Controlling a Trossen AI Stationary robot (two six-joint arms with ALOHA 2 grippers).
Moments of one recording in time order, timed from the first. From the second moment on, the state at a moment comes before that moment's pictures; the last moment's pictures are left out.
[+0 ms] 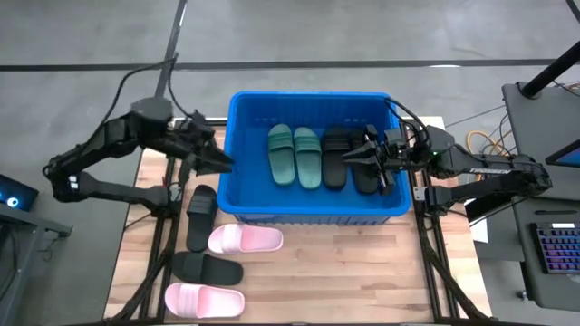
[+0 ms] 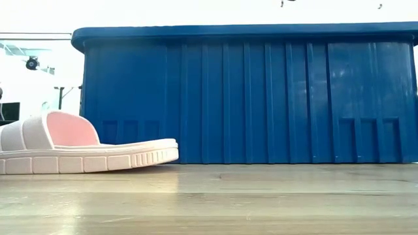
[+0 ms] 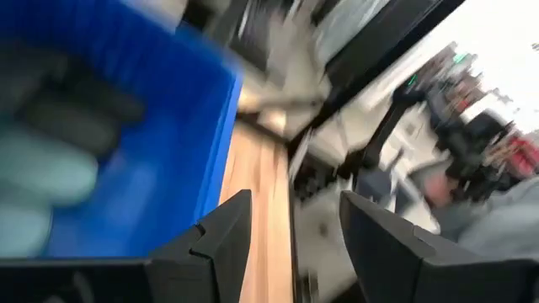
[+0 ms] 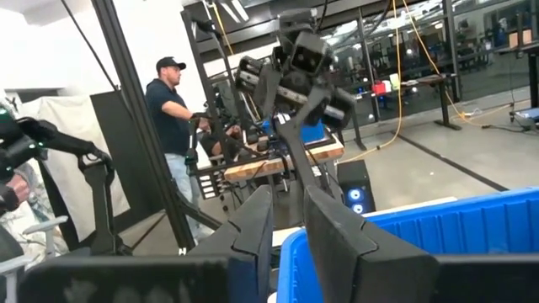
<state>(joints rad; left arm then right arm) 0.25 0.94 1.38 -0.75 0.49 -0.51 -0.09 0.92 0.86 0.21 -0.18 0.28</state>
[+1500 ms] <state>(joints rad) -0.41 0.93 1.02 -0.99 -0.08 -1.46 -0.09 0.92 0.86 0.11 0.03 0.09</state>
